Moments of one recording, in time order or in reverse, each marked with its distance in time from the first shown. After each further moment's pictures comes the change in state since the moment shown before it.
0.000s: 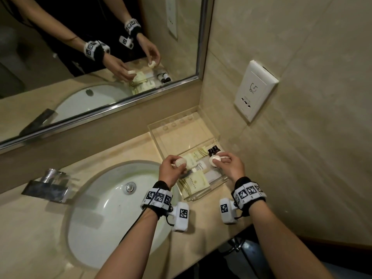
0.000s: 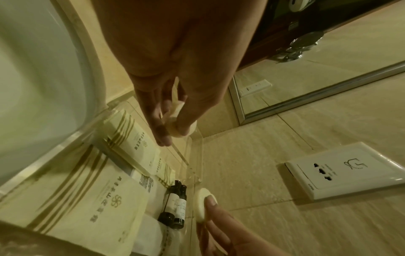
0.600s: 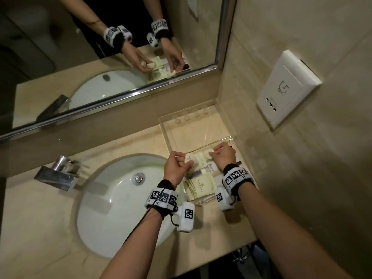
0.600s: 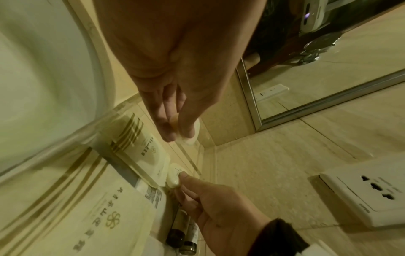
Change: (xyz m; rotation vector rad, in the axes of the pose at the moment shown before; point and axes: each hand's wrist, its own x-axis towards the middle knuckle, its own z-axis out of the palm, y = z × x) left_hand 0.024 -0.006 0.009 -0.041 0.109 -0.103; right_hand 0.078 0.000 0.069 -0.360 -0.112 -0.046
